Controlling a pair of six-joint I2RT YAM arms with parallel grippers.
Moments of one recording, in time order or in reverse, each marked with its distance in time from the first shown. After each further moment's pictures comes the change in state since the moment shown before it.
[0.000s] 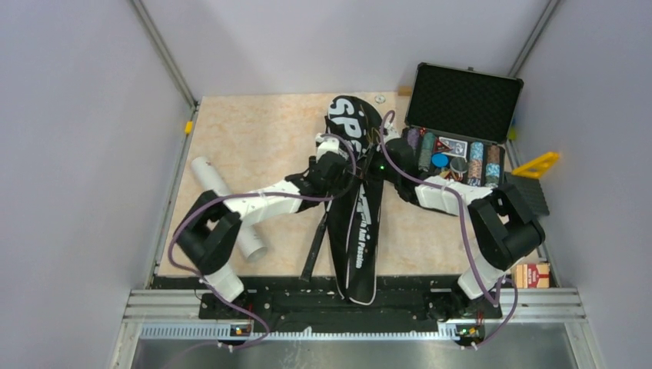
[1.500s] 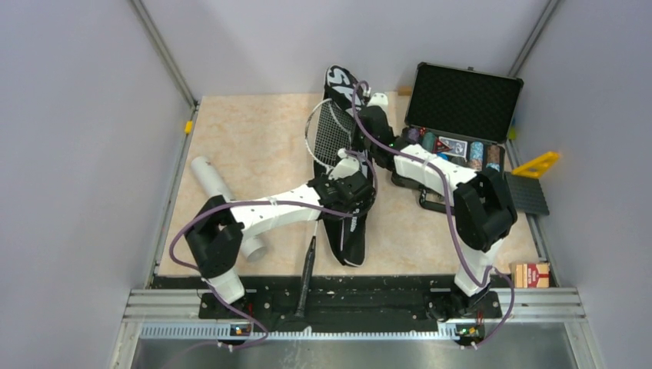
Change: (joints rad) left arm -0.222 -0.051 0.138 -0.613 -0.291 -0.069; right arm 0.071 0.202 0.537 -0.415 0.523 -0.313
